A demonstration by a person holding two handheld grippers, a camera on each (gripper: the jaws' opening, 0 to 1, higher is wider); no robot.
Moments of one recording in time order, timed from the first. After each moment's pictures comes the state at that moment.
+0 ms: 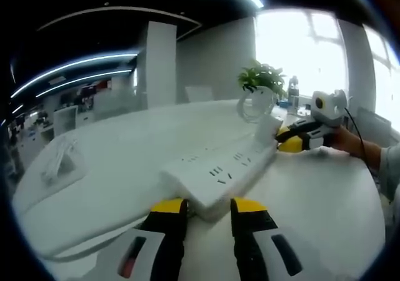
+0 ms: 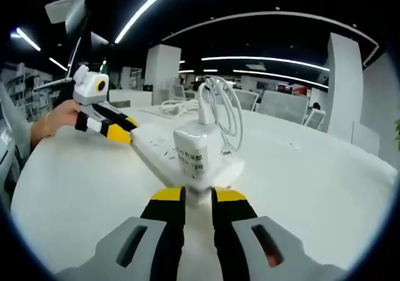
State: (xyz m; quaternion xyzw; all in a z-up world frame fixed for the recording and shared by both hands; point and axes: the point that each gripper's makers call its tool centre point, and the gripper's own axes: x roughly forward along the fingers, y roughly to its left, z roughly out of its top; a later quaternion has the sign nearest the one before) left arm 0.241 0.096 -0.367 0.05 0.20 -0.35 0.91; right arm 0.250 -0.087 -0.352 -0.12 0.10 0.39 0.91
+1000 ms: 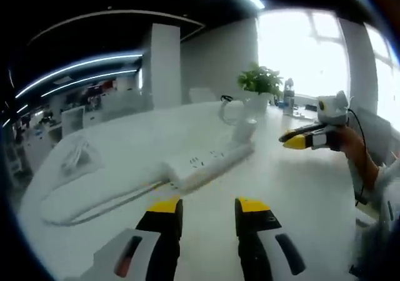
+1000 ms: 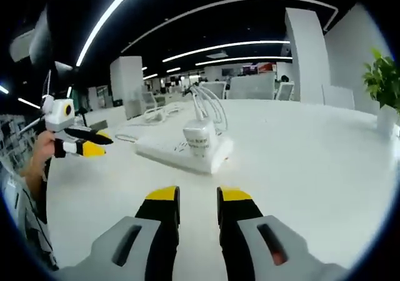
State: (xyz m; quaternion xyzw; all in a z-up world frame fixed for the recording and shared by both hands) left arm 0.155 0.111 -0.339 0.05 0.20 -0.34 0.92; right arm 0.174 -0.113 -0.340 -0.02 0.15 0.28 0.95
